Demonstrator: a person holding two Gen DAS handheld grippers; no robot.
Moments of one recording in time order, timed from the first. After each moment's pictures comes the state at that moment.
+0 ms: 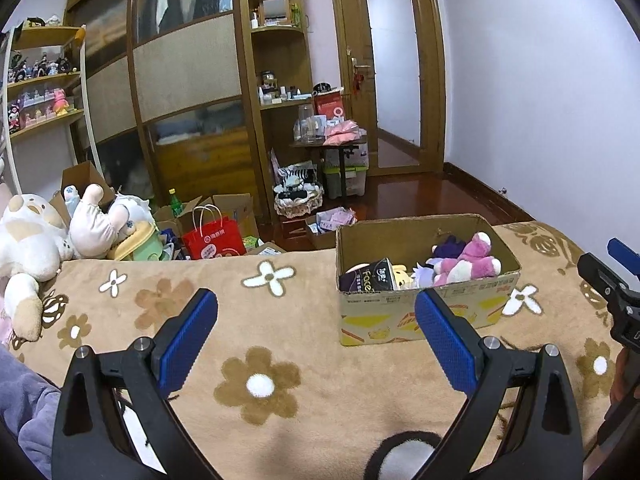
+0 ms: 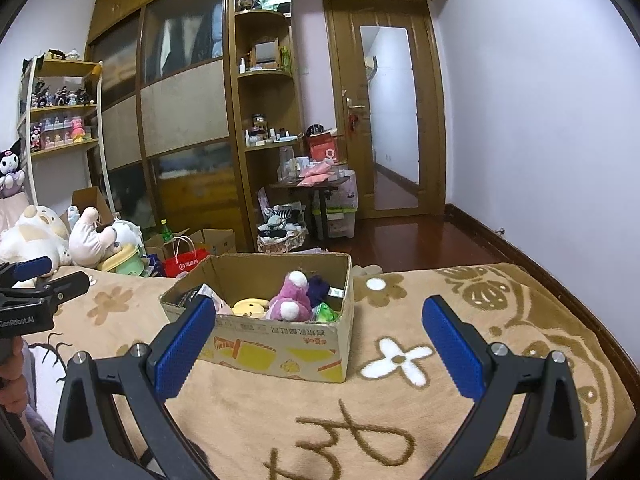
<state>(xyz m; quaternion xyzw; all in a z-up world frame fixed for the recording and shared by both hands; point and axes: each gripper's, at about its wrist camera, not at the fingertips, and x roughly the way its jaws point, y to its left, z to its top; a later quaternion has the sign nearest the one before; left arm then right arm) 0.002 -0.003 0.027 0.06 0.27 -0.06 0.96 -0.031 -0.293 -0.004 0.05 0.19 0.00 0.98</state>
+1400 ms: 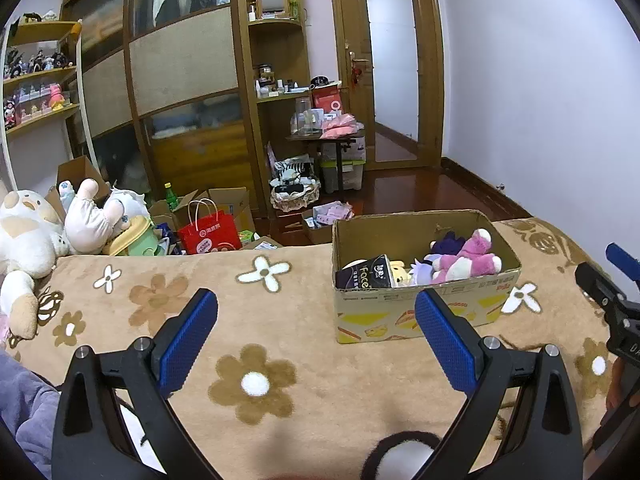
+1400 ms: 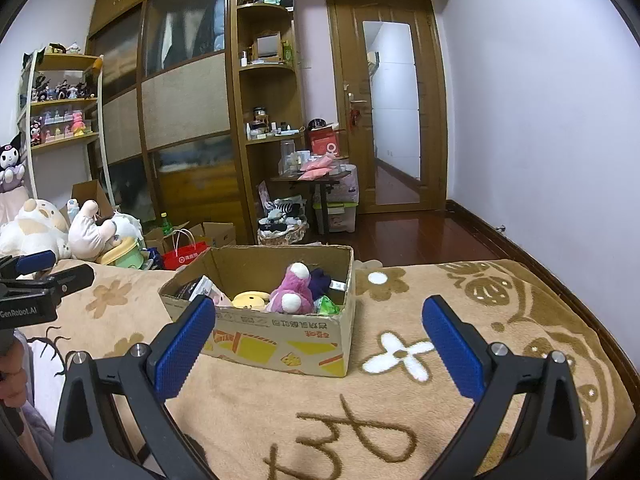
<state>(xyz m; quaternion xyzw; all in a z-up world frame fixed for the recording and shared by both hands) 0.005 -0.007 0.019 0.06 0.27 -0.06 0.96 -0.026 -0.289 -0.017 0.05 0.19 0.00 0.98</state>
